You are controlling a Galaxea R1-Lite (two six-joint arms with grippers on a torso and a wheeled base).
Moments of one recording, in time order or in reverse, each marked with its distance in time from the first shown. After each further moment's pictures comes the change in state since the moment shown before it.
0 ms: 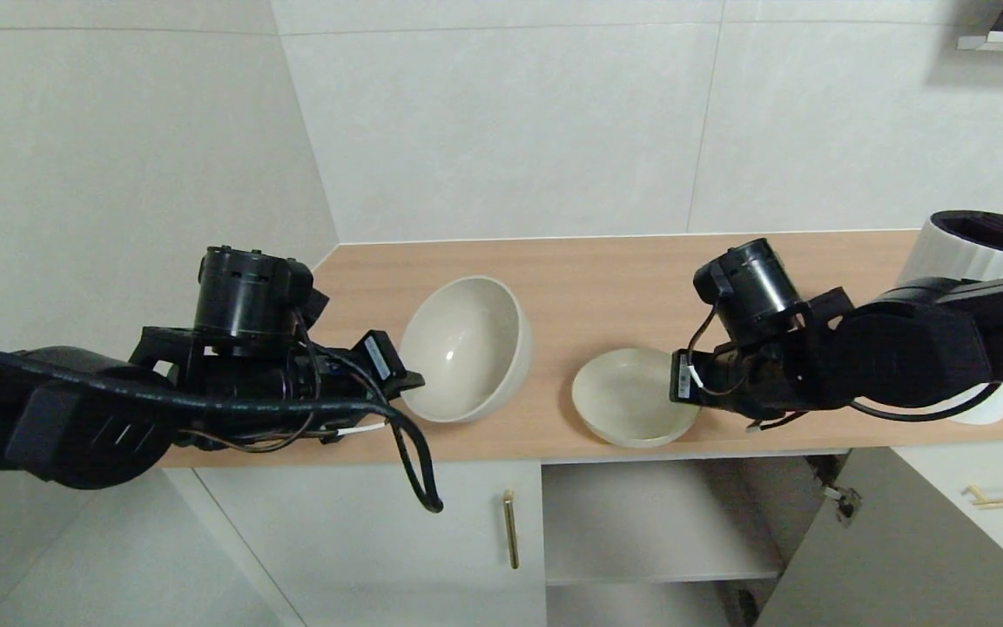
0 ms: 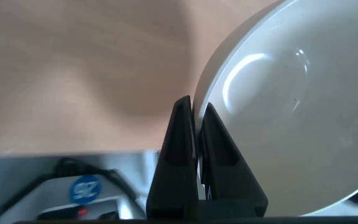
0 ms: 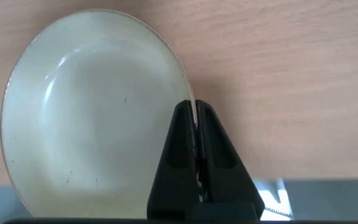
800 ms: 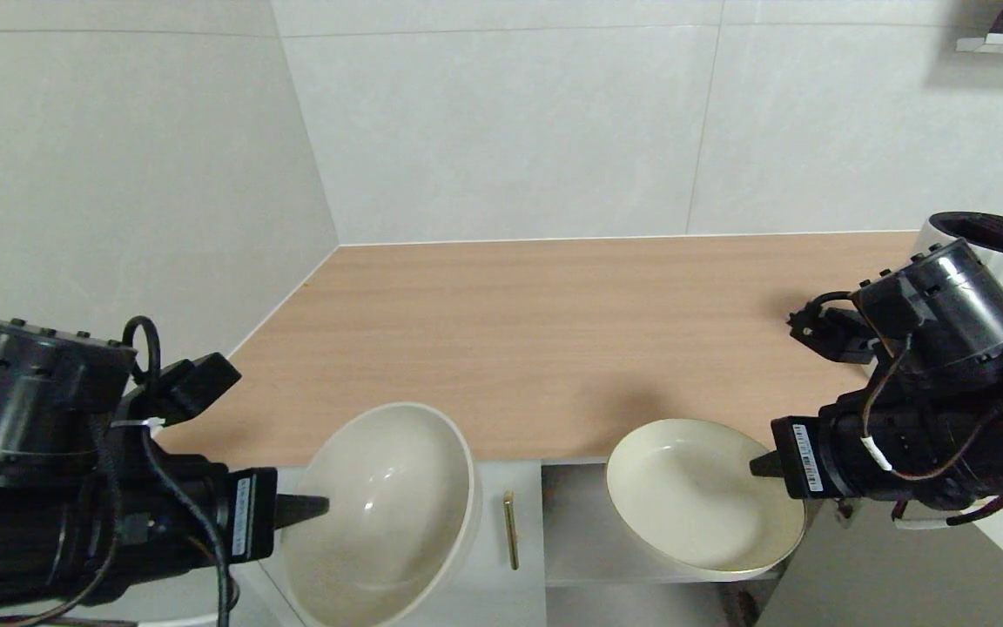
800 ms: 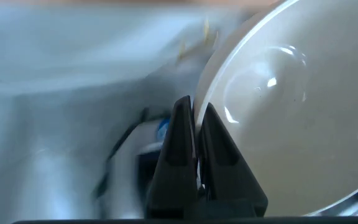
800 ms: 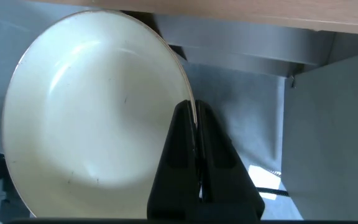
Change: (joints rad) left arm -0.007 -0.413 0.232 0.377 -0.003 0.426; right arm 0.039 -0.367 0.263 0.187 0.263 -0.099
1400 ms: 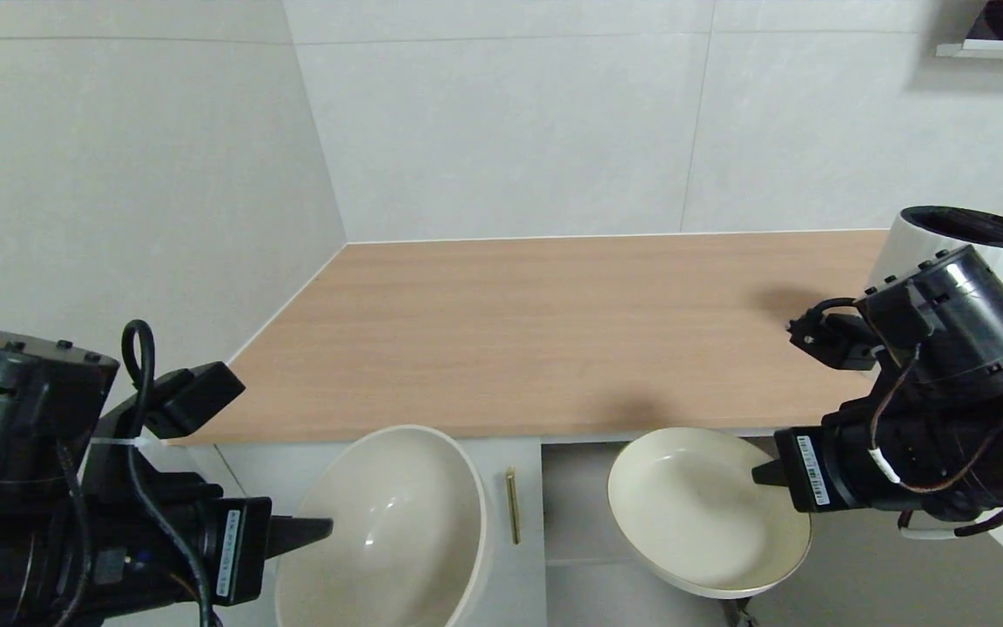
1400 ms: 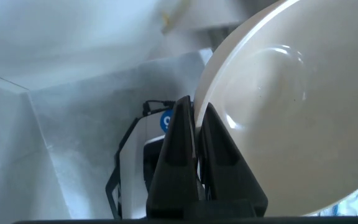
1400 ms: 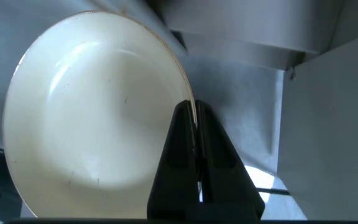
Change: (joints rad) left arm -0.066 -0.037 0.002 0.030 0.002 0.030; right arm 0.008 -0.009 0.017 -0.010 -0.006 -0.026
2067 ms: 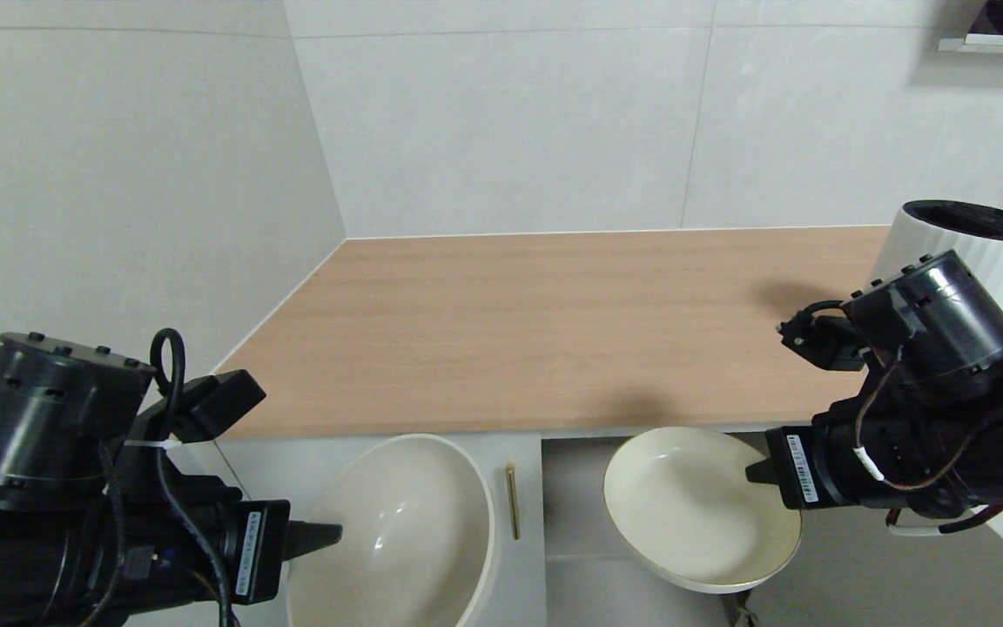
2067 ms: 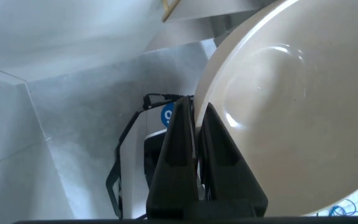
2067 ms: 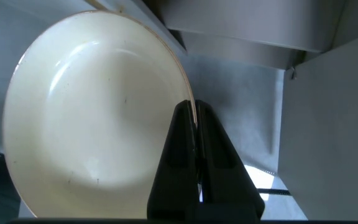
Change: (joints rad) left arm -0.006 0.040 0.001 -0.005 -0.002 -0.001; right arm -0.001 0.021 0.005 -0.020 -0.001 -0.002
